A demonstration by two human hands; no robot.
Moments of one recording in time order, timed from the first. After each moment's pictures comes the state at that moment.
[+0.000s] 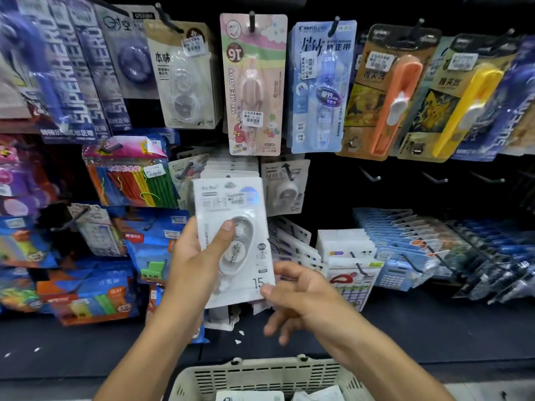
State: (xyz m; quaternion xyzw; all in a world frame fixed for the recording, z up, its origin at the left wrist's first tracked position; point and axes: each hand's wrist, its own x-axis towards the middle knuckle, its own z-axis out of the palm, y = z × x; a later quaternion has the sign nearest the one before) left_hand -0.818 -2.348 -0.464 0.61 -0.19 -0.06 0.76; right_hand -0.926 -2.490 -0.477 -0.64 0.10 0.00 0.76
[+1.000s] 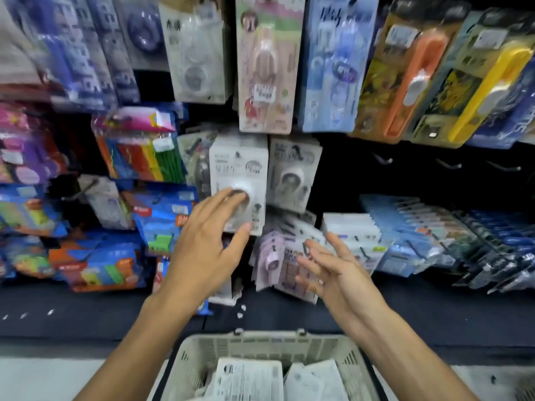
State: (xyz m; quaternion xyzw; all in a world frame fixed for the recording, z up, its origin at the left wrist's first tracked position) left_hand -0.817 -2.333 -0.472 0.84 -0.34 0.14 0.40; right_hand -0.935 -2.515 -0.499 -0.48 0.22 -0.14 0.84
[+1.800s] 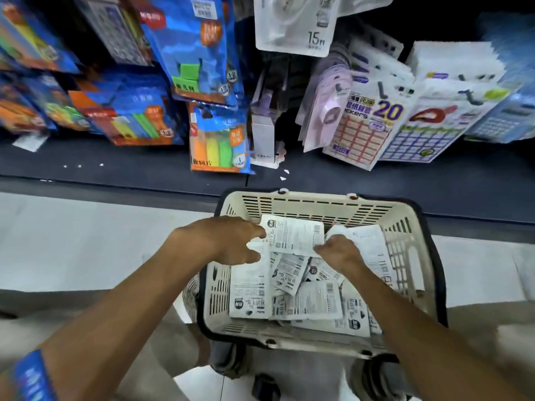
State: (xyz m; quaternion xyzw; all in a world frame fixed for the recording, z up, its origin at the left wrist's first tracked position) left_hand -0.850 -2.255 -0.636 0.83 -0.36 -0.42 -0.06; right_hand -0.961 -2.481 -0.813 -0.79 0.39 0.28 0.38
